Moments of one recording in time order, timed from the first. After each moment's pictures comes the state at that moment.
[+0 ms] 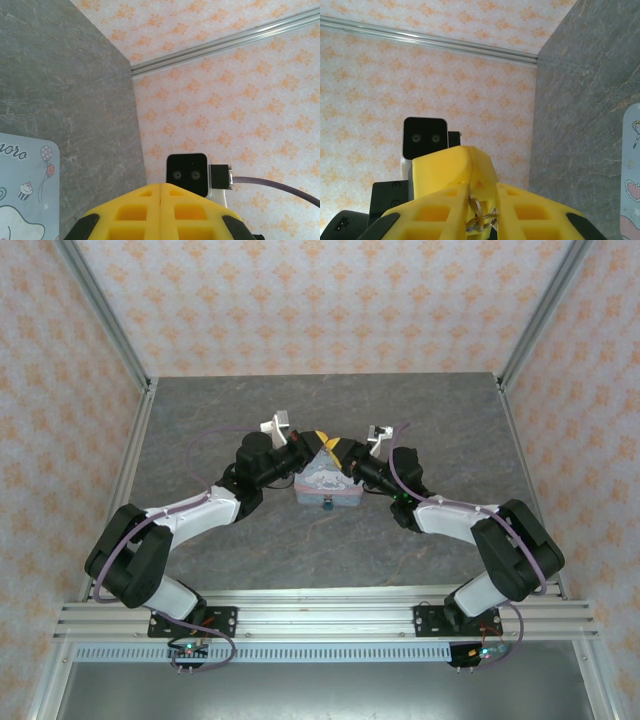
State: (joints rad) left arm -0.52 1.49 0.80 0.58 0.29 -1.22; right arm 0.57 1.51 0.65 0.87 -0.38 1.38
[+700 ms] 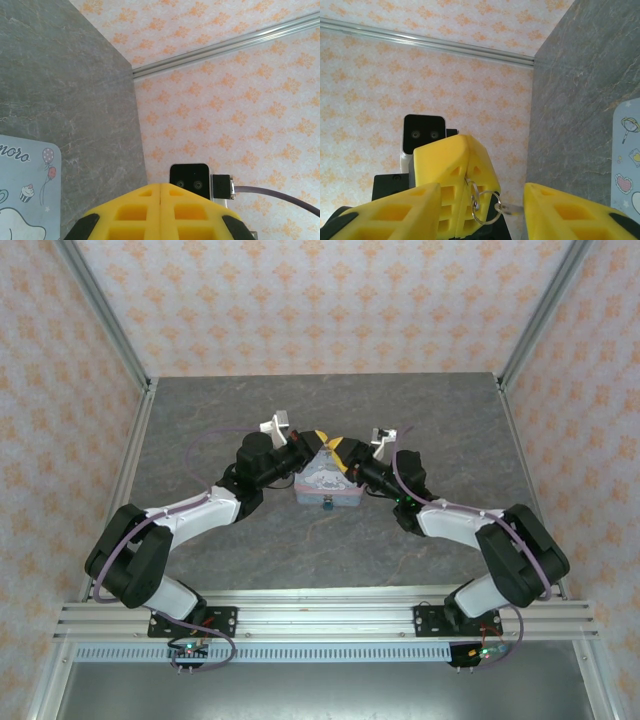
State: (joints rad) left arm -0.52 1.49 0.80 0.58 0.27 -1.22; right arm 0.56 1.47 0.62 0.86 -0.37 1.37
